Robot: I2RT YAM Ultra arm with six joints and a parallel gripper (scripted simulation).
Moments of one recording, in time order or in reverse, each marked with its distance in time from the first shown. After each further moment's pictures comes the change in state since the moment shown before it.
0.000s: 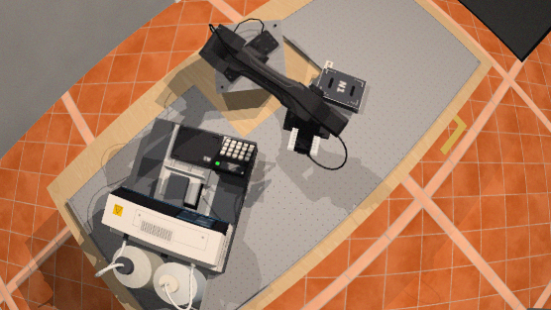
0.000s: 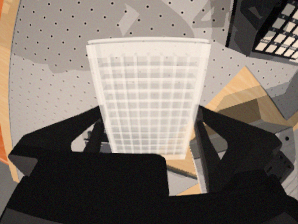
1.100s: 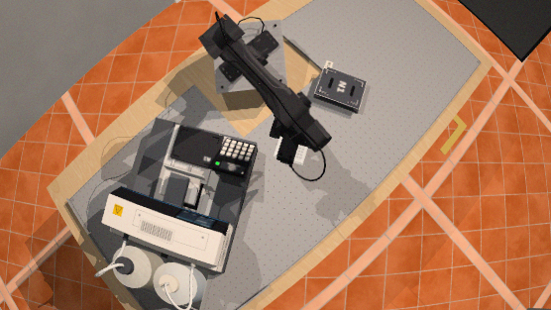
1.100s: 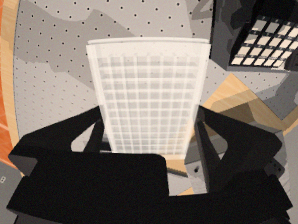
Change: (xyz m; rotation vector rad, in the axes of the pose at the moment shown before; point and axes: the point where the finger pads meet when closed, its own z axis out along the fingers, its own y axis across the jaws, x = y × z) arm -0.034 -0.029 -0.004 -0.004 0.014 0.073
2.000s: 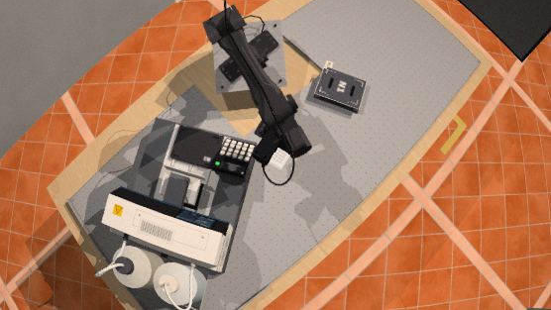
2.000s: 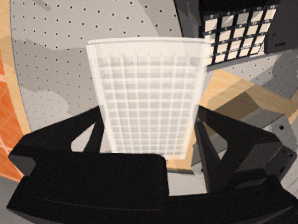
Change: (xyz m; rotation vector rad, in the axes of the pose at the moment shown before) arm -0.025 -0.036 -0.004 0.018 -0.023 0.253
